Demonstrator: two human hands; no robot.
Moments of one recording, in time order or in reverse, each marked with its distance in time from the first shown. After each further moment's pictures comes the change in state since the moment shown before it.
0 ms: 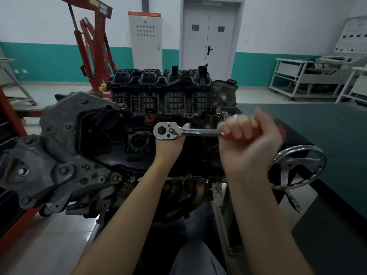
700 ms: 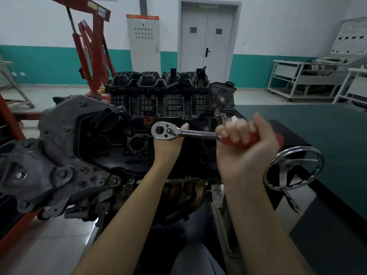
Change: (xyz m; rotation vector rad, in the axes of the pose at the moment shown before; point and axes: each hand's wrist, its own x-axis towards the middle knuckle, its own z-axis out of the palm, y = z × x) left_hand 0.000 0.000 0.002 -0.040 0.045 -0.031; right_hand -0.004 0.004 -0.002 0.012 -0.026 -0.037
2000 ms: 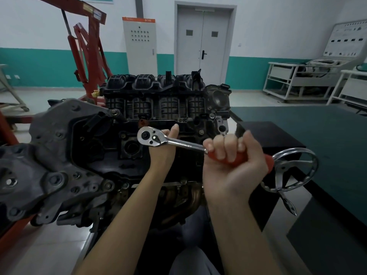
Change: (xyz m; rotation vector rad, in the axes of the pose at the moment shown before) left_hand -0.001 0.002 0.000 0.002 0.016 0.019; right_hand -0.025 0.009 0.000 0.030 0.002 -0.055
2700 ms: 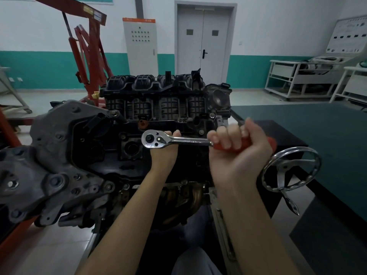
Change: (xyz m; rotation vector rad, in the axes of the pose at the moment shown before) left_hand 0.001 -0.010 0.003 0.031 -0.005 0.012; right_hand 0.023 -0.008 0.001 -0.037 0.017 0.053
